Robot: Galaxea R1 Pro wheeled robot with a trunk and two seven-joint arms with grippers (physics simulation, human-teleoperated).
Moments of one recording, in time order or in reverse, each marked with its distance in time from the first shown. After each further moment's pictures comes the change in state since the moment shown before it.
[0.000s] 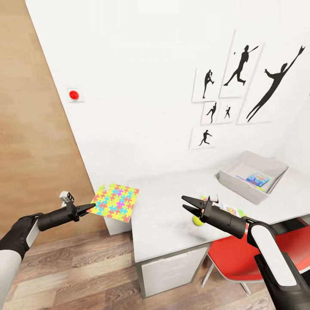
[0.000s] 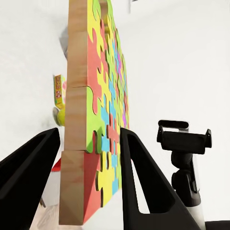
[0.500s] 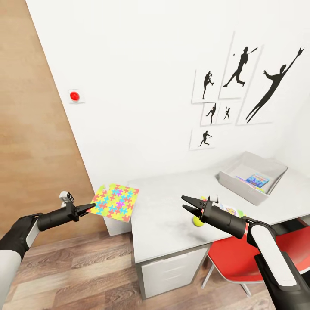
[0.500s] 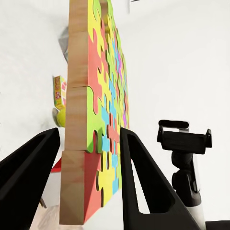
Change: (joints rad) left arm 0.000 0.001 0.000 0.000 0.000 -0.001 0.000; right arm 0.000 0.000 0.001 0.000 0.000 -0.001 -0.002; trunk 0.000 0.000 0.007
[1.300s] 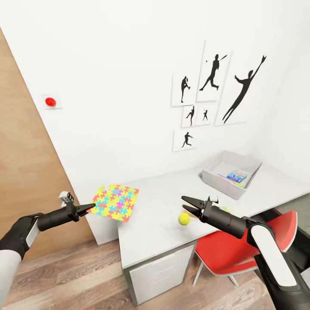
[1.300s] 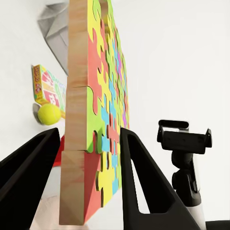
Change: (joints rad) left arm 0.000 0.000 -0.001 0.000 0.000 0.000 0.000; right arm 0.001 0.000 0.000 0.000 0.001 -0.001 0.000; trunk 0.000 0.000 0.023
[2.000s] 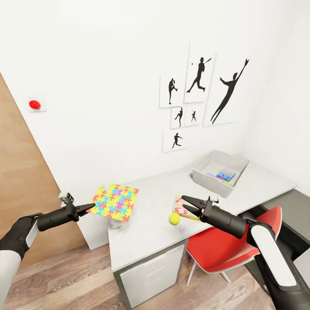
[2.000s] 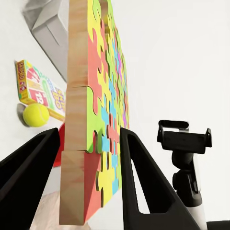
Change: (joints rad) left arm 0.002 0.000 0.004 0.000 0.004 -0.009 0.000; right arm 0.000 0.000 -0.001 0.001 0.000 -0.007 0.000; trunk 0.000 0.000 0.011
